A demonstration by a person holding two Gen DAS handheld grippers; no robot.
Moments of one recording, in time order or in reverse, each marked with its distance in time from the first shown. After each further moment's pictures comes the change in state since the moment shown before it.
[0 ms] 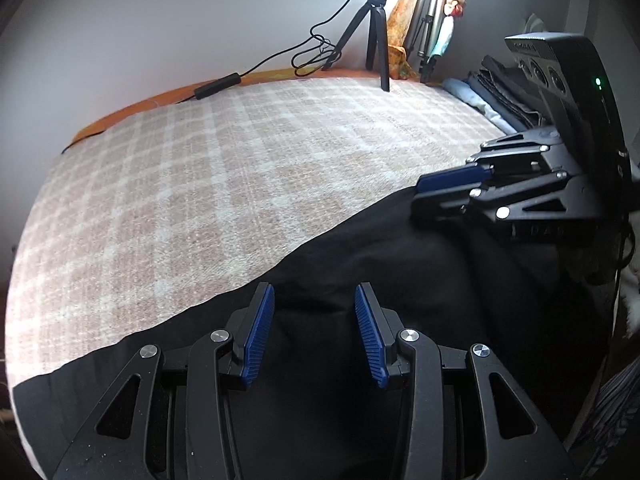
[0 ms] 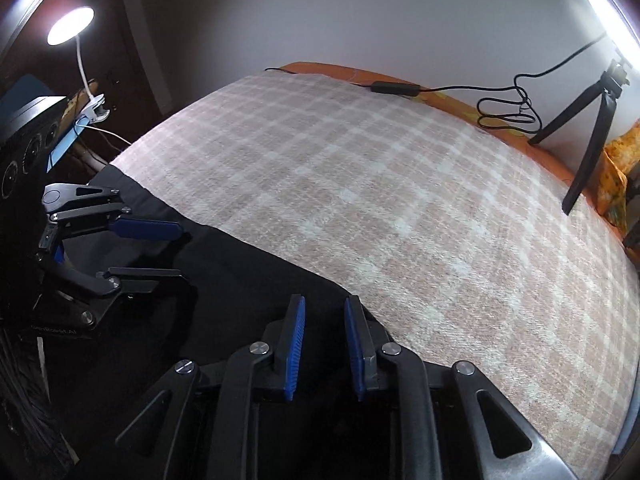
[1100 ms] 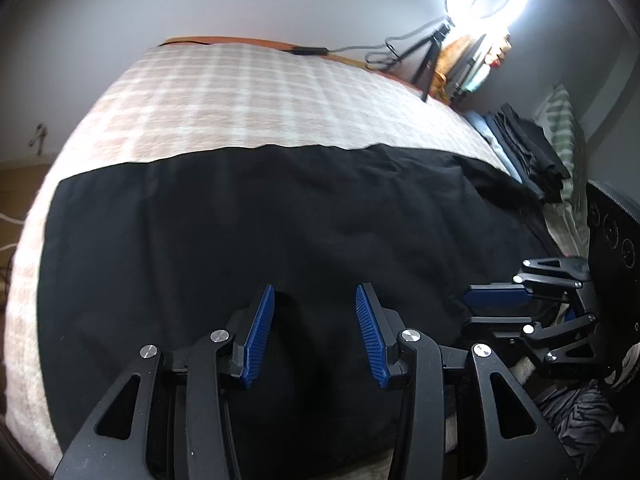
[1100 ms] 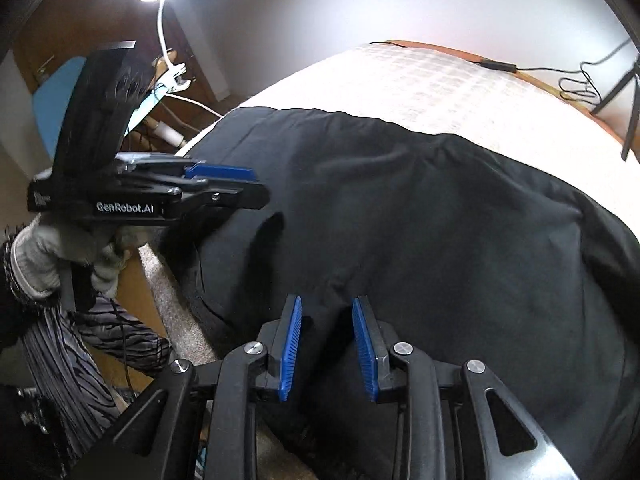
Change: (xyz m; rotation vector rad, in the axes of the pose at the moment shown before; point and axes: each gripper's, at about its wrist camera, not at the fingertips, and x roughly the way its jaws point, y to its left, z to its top) left arm -0.088 0.059 -0.104 -0.324 0.001 -0.066; right arm -0.028 0.151 -0.061 0.035 0.038 0.171
